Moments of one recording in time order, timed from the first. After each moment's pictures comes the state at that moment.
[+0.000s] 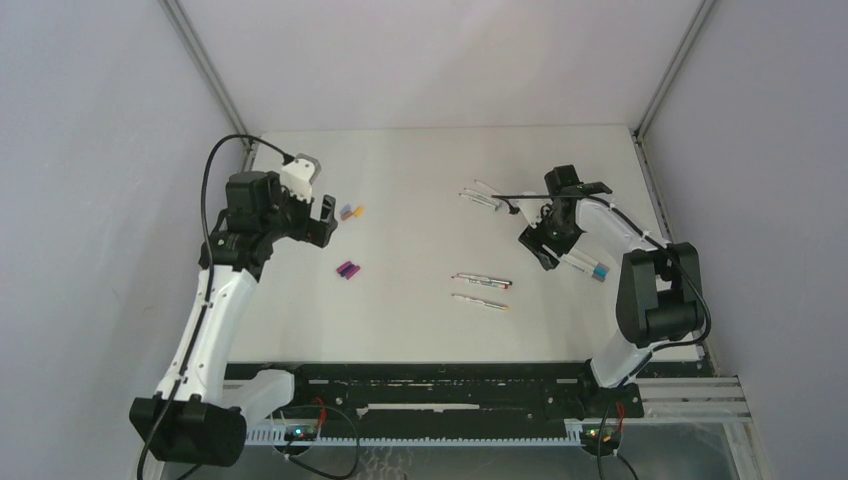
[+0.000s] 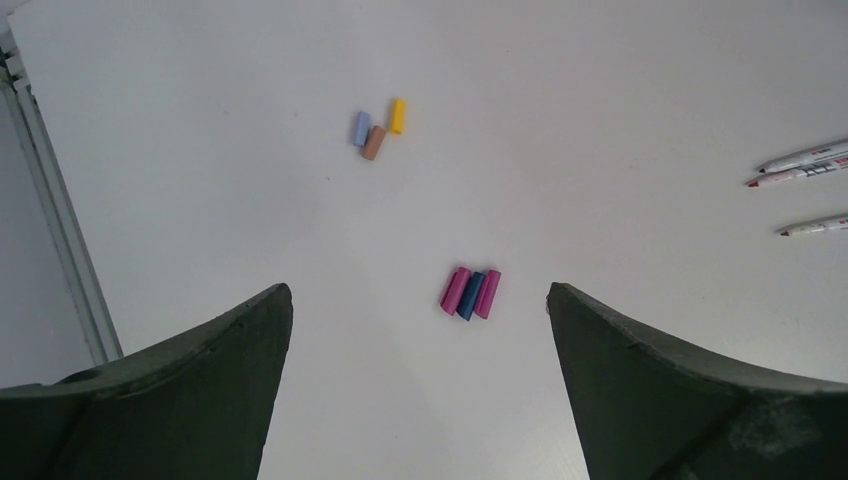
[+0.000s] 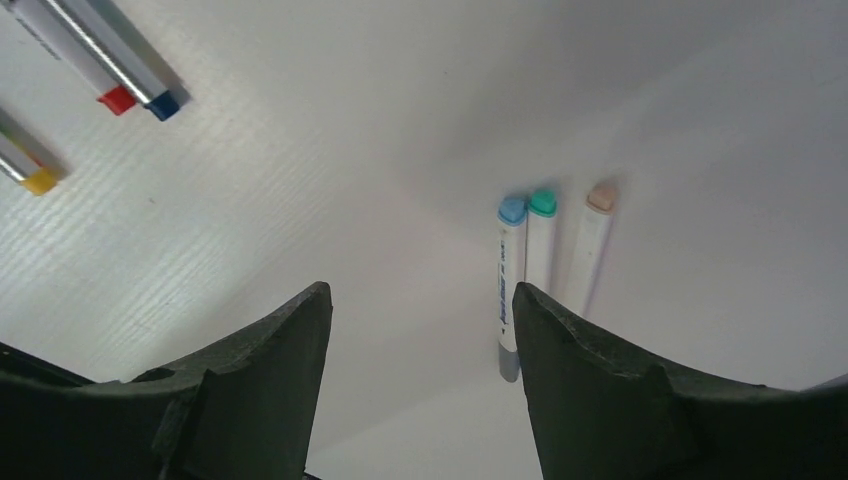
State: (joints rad) left arm -0.07 1.06 1.09 -0.60 0.26 0.26; right arm 0.17 1.64 1.19 -0.89 -0.12 -0.68
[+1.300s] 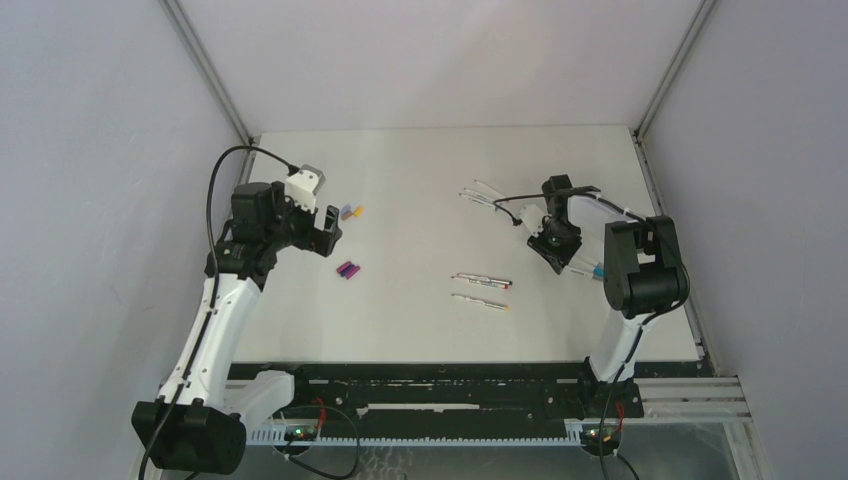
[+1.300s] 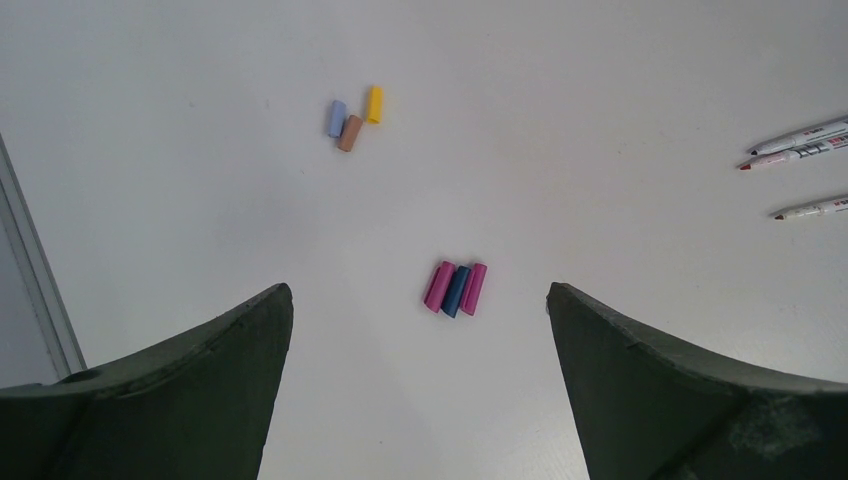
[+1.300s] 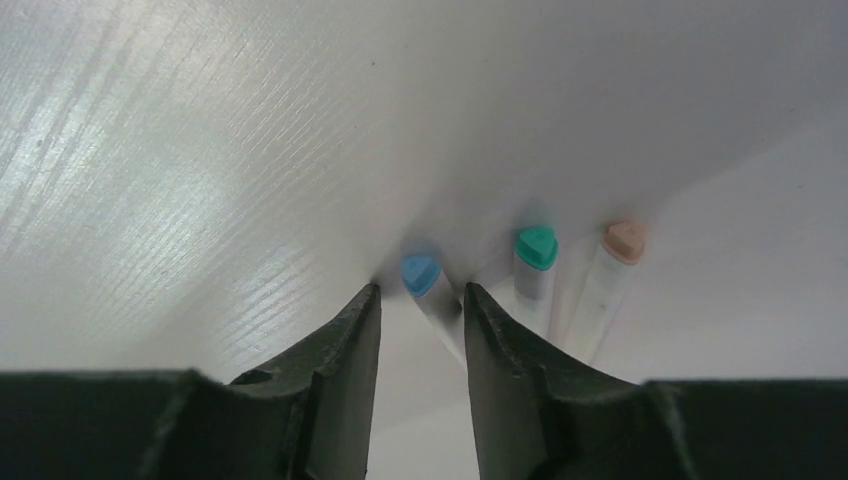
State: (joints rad) left arm -0.07 1.01 0.98 -0.54 0.30 0.26; right arm 0.12 1.85 1.19 -0.84 -0.01 -0.71
